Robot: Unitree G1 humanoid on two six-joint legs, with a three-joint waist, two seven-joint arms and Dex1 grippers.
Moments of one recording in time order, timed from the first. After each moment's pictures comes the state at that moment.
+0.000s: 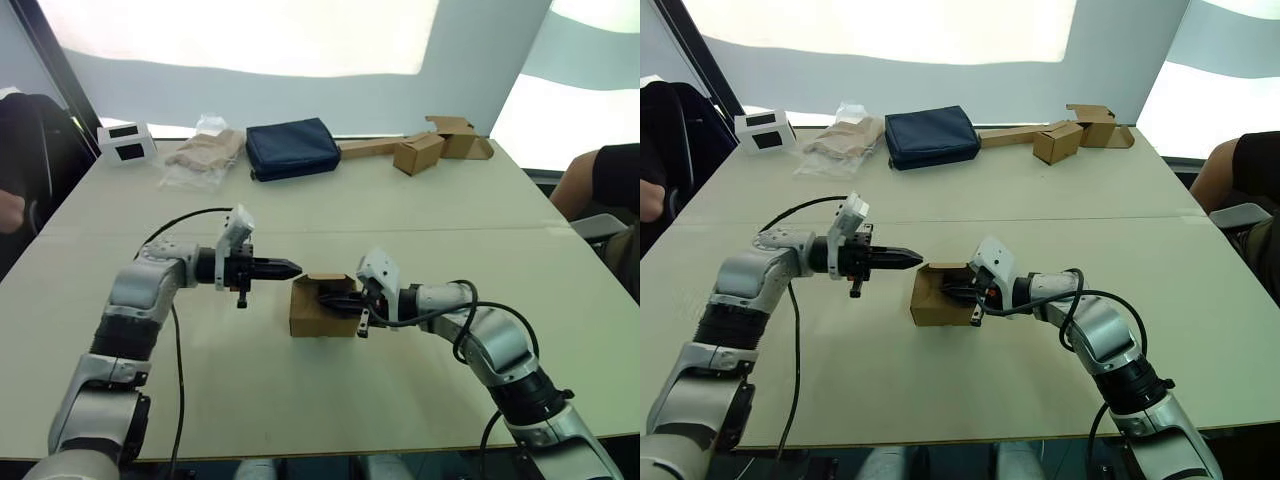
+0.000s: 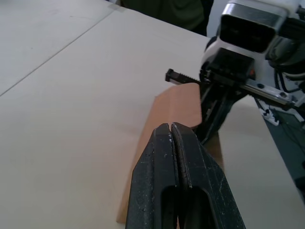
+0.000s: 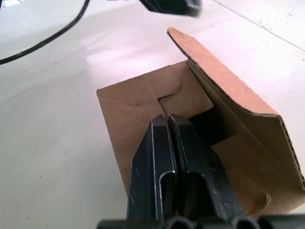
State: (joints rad) left arm -0.68 0.58 -0.06 0.19 -0.45 0.62 -1.37; right arm -0.47 -0.49 0.27 -0.19 0.37 0.63 0.84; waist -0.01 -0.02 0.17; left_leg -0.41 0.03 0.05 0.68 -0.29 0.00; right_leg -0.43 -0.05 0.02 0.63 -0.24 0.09
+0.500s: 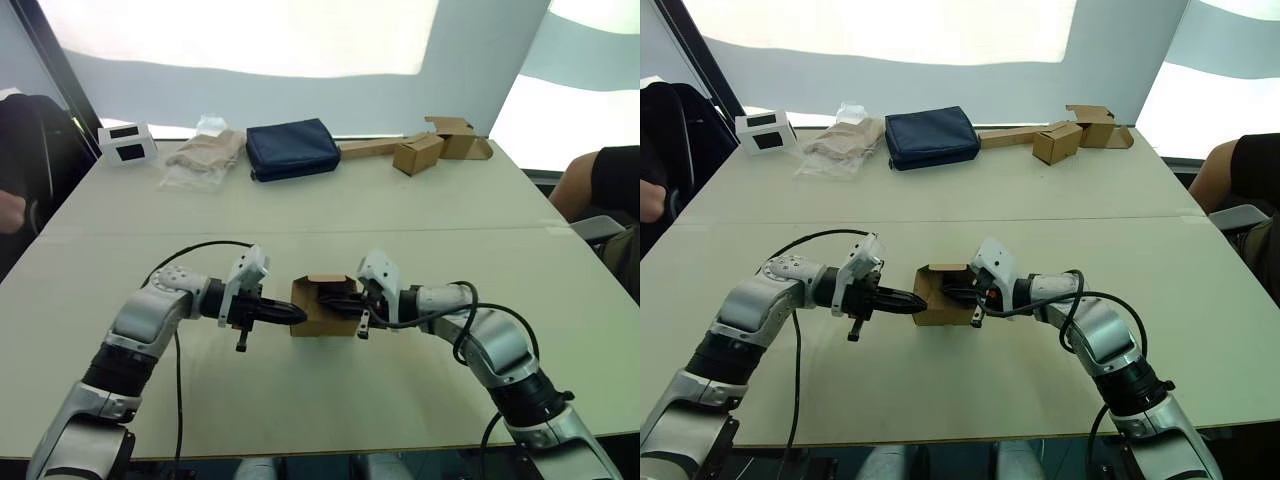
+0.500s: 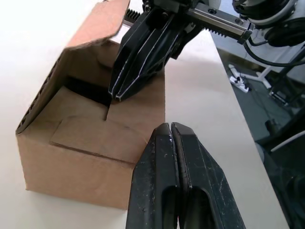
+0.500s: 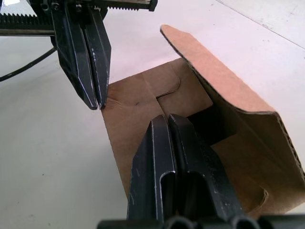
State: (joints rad) left arm -0.55 0.61 -0.18 0.06 -0.42 0.57 -1.38; right arm -0.45 -0.49 0.26 -0.22 0.37 0.64 0.85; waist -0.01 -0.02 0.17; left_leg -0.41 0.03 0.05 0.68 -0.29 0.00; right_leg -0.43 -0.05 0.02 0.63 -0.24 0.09
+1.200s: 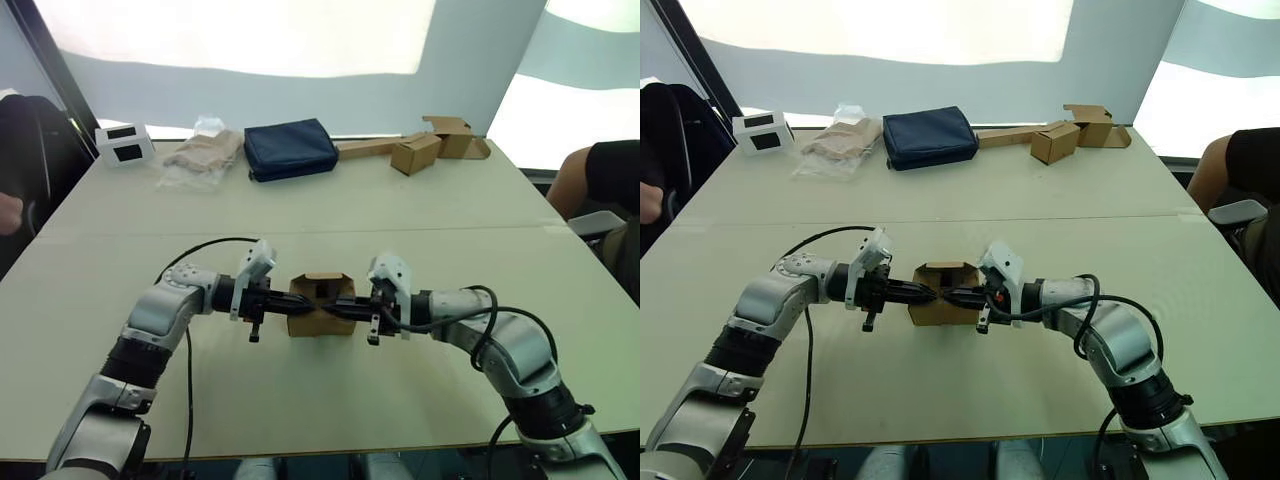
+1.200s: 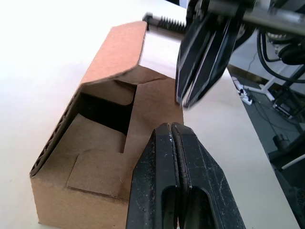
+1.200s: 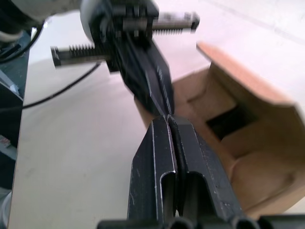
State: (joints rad) left arm -0.58 0.55 -0.18 0.12 -0.43 0.56 -1.34; right arm -0.45 -0.52 0.15 -0.36 0.53 0.78 0.85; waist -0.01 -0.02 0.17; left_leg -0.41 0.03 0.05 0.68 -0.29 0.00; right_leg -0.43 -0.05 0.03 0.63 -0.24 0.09
